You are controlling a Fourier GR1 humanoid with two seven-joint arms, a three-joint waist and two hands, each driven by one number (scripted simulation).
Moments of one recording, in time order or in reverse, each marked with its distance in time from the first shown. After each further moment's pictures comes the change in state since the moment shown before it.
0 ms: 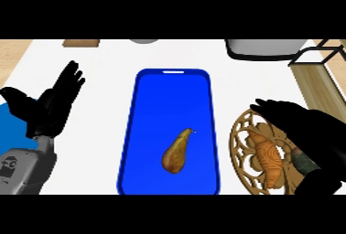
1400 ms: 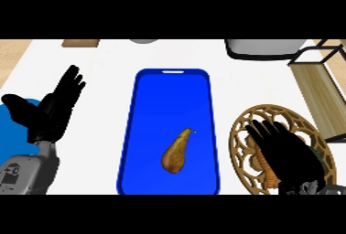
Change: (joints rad) left arm 0.040 -0.085 0.075 -0.037 -0.098 -0.063 0.020; right arm 0.181 0.248 0.102 0.117 0.552 0.157 0.034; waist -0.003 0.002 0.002
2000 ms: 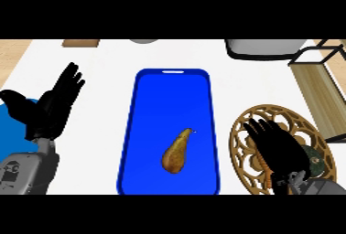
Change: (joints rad) left arm -0.018 -0.028 0.047 0.002 -0.030 -0.040 0.027; right arm 0.038 0.110 -0.058 0.164 0.171 -0.052 -0.156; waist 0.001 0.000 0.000
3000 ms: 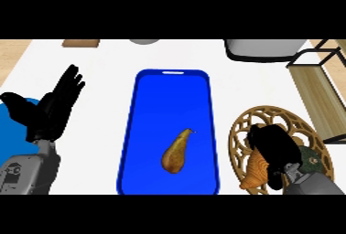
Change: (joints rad) left arm 0.011 -0.038 0.040 0.000 -0.038 -0.045 -0.001; right arm -0.003 0.062 -0.050 0.202 0.216 -0.158 -0.286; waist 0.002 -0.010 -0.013
